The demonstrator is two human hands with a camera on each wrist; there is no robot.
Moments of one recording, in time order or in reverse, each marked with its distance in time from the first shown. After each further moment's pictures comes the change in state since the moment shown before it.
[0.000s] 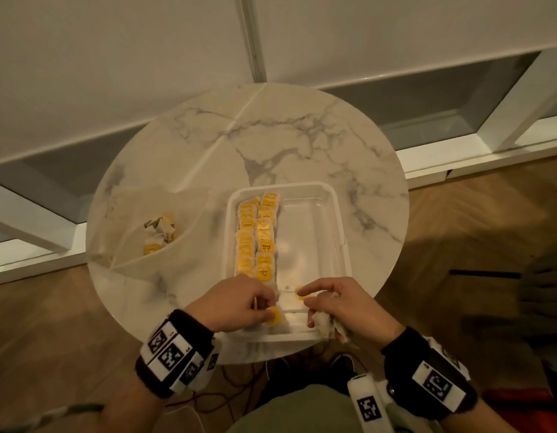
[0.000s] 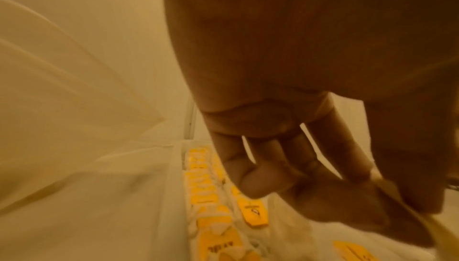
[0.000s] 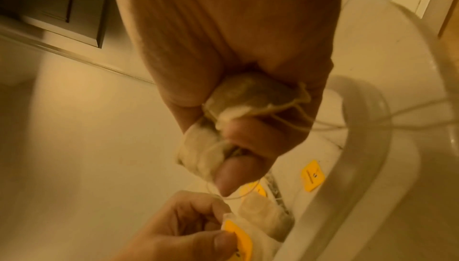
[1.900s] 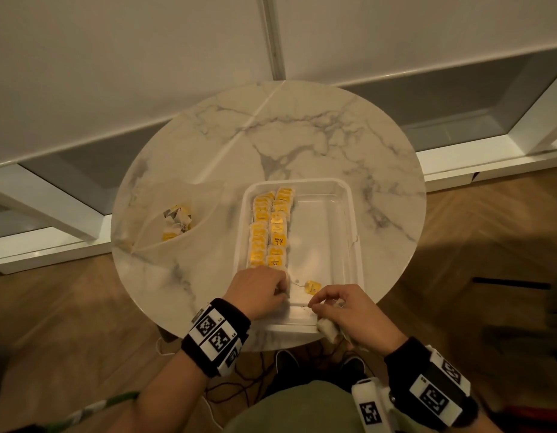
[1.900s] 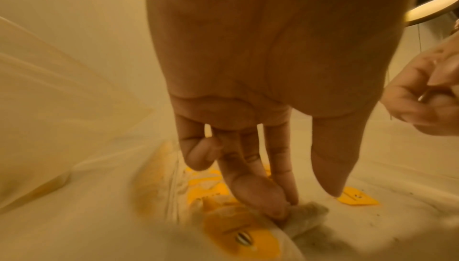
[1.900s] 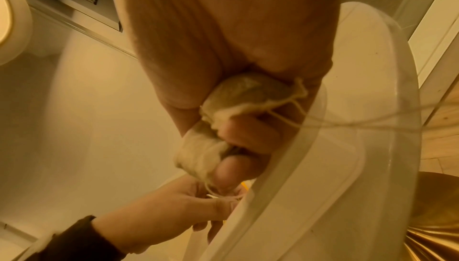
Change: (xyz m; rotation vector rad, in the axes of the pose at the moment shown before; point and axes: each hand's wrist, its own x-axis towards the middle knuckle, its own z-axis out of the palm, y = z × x) left_hand 0.022 0.015 0.027 0.137 0.189 -0.245; right_hand 0.003 0.028 0.003 -0.292 0.046 -0.053
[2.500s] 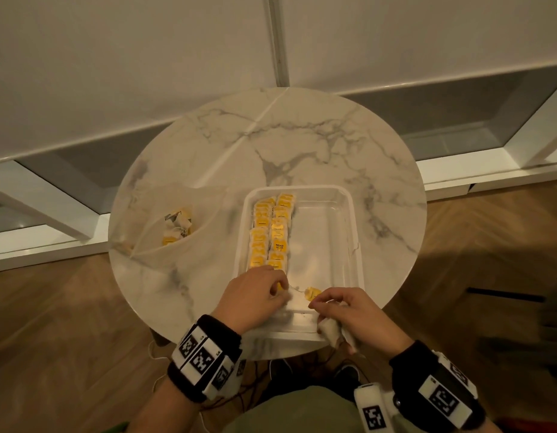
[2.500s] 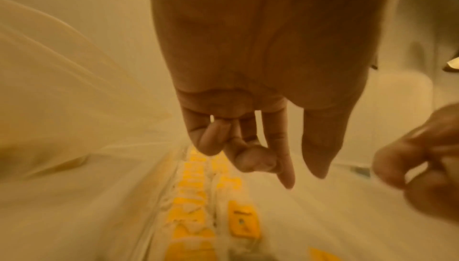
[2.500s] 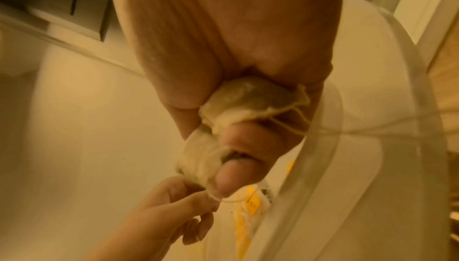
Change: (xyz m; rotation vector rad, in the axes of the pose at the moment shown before) left_hand -0.014 -0.001 -0.010 -0.238 0.144 -0.010; right_hand 0.006 -0.007 -0.007 0.218 -0.047 0.074
